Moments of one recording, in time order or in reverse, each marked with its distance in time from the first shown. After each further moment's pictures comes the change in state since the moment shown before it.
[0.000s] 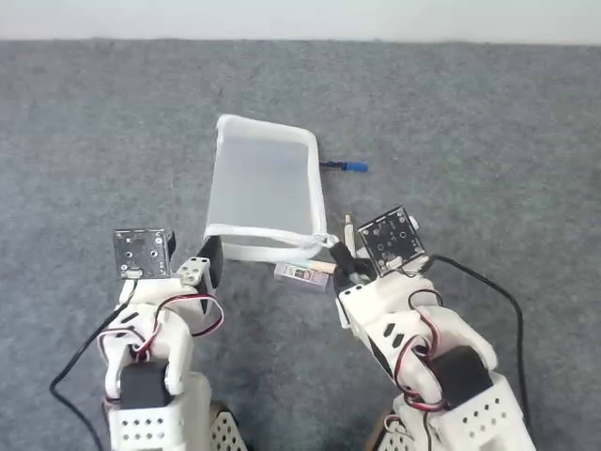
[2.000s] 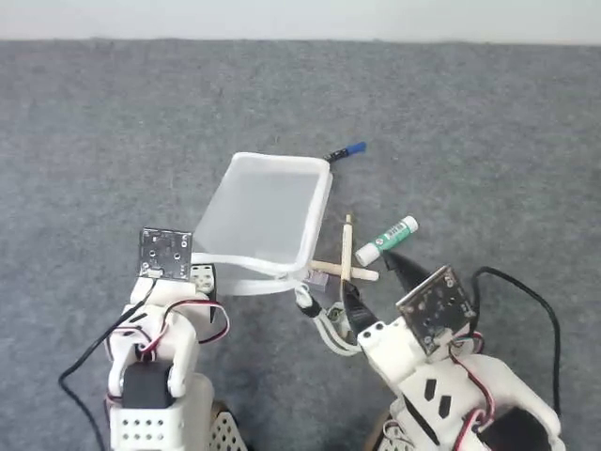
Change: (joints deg) left arm 3.6 0.0 -0.4 4.0 -5.4; right arm -5.9 -14.2 -15.8 16.3 4.1
